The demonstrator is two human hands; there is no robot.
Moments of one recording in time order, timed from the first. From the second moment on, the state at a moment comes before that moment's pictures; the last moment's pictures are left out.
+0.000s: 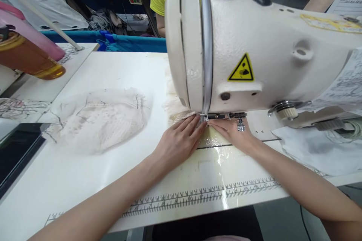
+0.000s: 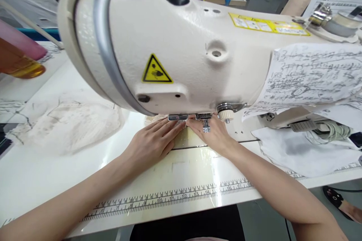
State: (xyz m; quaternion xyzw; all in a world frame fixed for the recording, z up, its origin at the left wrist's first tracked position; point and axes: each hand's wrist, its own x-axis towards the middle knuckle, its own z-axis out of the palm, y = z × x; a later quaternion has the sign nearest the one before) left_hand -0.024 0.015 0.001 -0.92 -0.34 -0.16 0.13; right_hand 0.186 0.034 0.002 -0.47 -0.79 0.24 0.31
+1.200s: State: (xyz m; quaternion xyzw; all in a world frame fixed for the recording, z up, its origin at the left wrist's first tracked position) left_hand -0.022 0.017 0.001 -0.91 -0.37 -0.15 0.15; right_hand 0.190 0.027 -0.001 -0.46 -0.87 0.06 0.17
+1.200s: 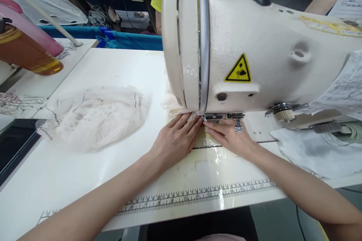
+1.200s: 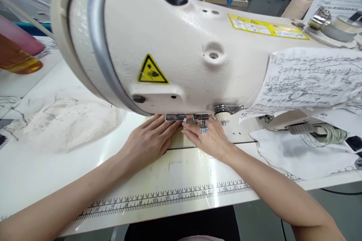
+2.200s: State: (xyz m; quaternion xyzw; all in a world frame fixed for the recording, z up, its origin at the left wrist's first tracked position) left_hand -0.018 0.014 0.005 -0.89 -0.43 -0.12 0.11; right_hand 0.189 0.032 -0.004 -0.48 -0.83 0.11 0.25
